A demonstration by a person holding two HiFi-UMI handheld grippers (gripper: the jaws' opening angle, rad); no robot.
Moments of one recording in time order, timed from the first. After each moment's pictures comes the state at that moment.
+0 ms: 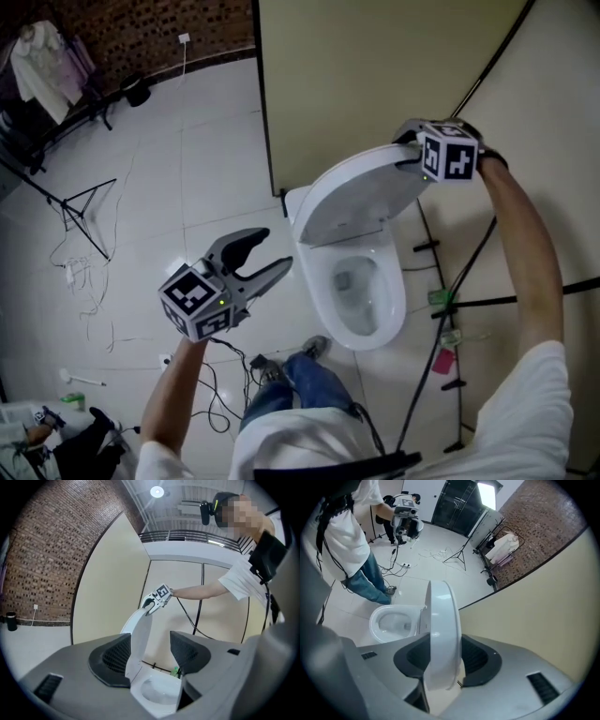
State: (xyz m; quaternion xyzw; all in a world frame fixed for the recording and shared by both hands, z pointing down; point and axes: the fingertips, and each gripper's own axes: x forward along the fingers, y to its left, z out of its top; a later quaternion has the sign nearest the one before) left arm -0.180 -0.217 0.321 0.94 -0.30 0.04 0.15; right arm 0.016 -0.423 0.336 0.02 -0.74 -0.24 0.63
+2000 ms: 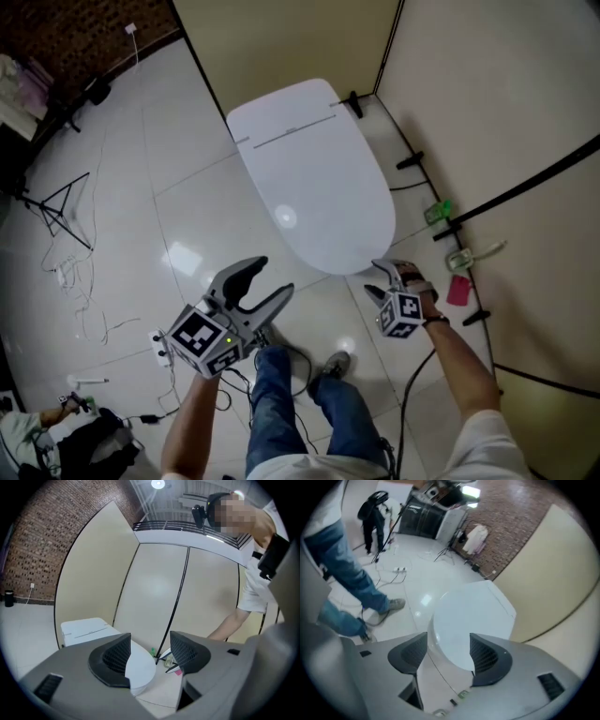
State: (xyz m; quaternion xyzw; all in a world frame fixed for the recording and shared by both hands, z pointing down) left arm -0.045 0.005 0.475 0.94 -0.27 0.08 0.20; right arm 0.144 0.030 0.702 0.22 -0.80 -0.09 0.55
